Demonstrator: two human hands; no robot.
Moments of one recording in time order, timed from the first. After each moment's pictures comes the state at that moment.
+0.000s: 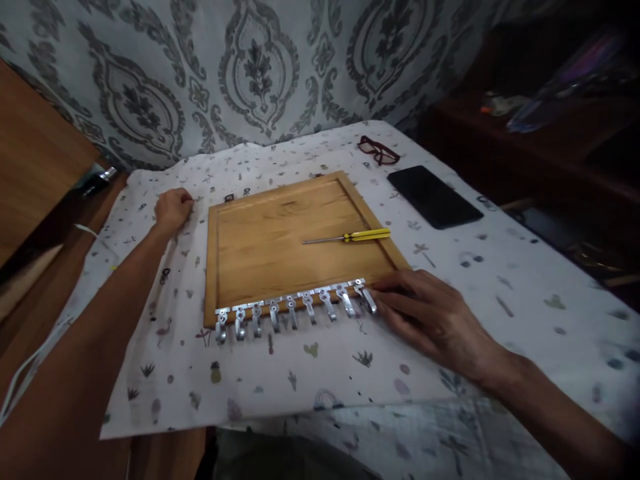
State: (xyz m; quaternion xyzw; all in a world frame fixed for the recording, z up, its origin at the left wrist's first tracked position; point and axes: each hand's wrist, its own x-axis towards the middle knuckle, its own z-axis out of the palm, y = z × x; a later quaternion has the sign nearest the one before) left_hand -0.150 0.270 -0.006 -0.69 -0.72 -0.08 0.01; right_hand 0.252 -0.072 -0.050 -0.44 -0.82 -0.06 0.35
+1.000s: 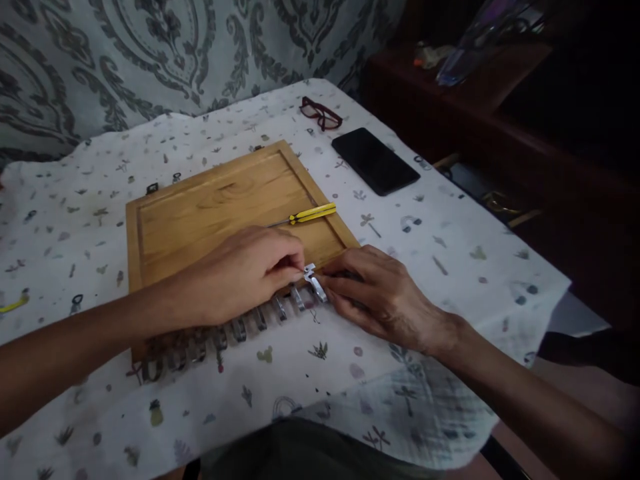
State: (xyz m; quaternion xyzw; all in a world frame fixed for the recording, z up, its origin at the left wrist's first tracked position) left_hand 0.054 0.056 0.043 -0.91 -0.23 0.01 -0.33; right_hand 0.251 -0.077 -0.046 -0.46 -0.82 -0.05 0.33
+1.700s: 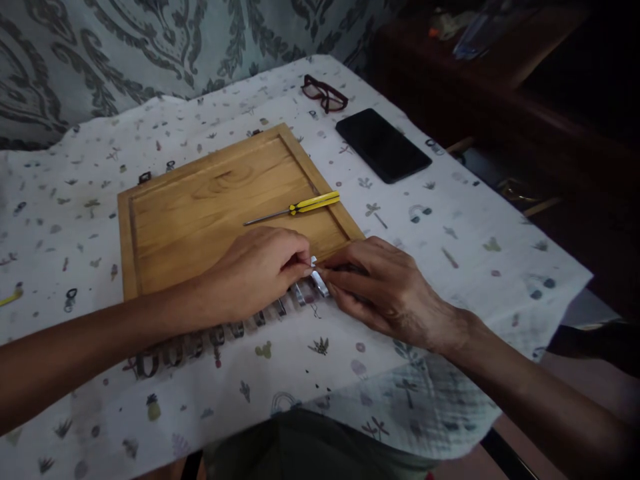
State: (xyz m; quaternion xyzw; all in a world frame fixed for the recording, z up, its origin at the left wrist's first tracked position) left_hand 0.064 0.049 0.016 -0.91 -0.26 0.01 -0.32; right_hand 0.251 -0.078 -0.047 -0.46 -0.82 -0.04 0.33
